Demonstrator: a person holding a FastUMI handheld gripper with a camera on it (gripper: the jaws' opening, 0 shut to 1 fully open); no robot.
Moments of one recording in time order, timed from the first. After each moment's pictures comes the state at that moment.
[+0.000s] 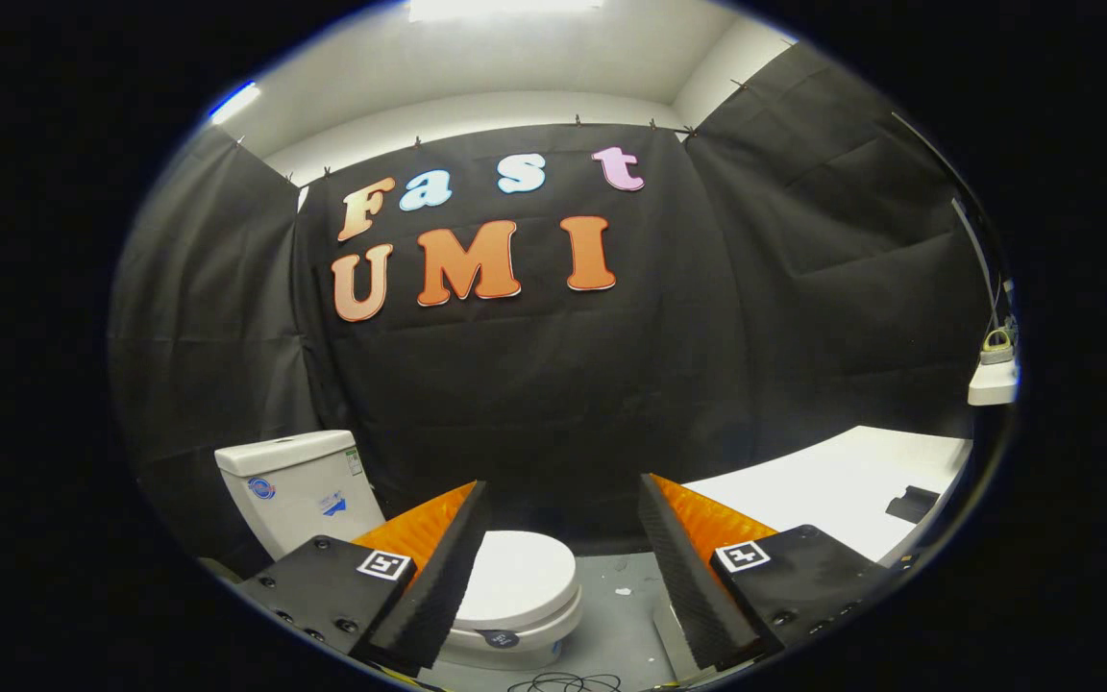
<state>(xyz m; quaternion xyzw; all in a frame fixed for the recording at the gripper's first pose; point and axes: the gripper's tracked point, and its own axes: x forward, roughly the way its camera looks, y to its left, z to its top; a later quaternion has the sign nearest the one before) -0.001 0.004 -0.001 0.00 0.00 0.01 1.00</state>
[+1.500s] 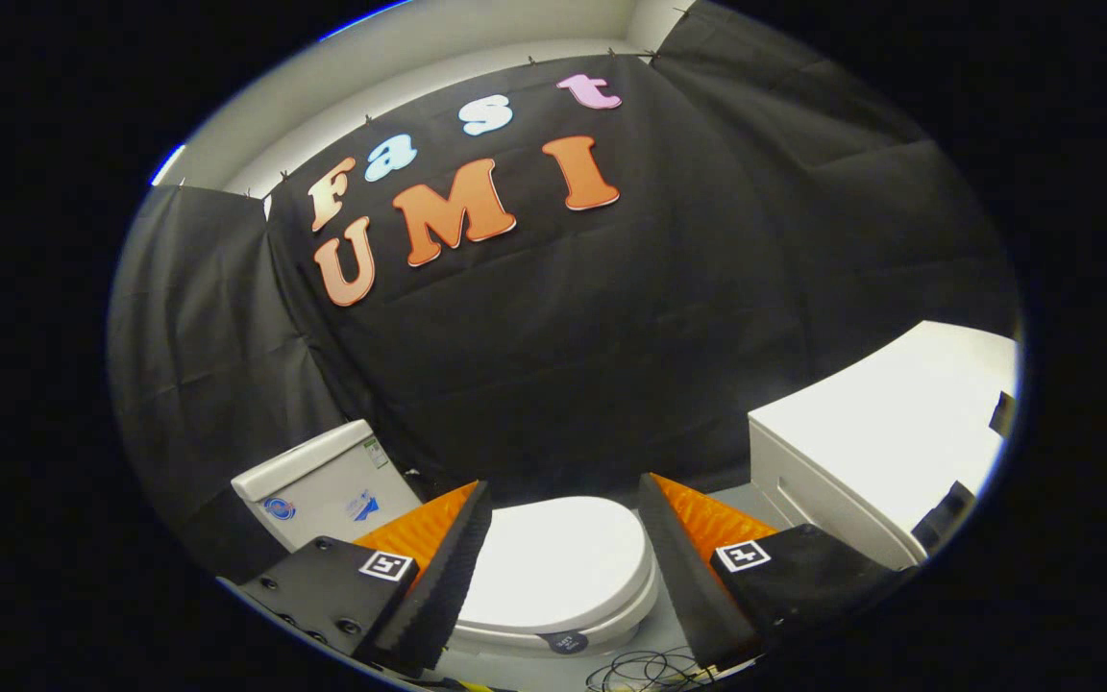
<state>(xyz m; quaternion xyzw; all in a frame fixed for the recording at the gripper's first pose) 0.094 0.038 -0.087 0.11 0.13 0.05 0.99</state>
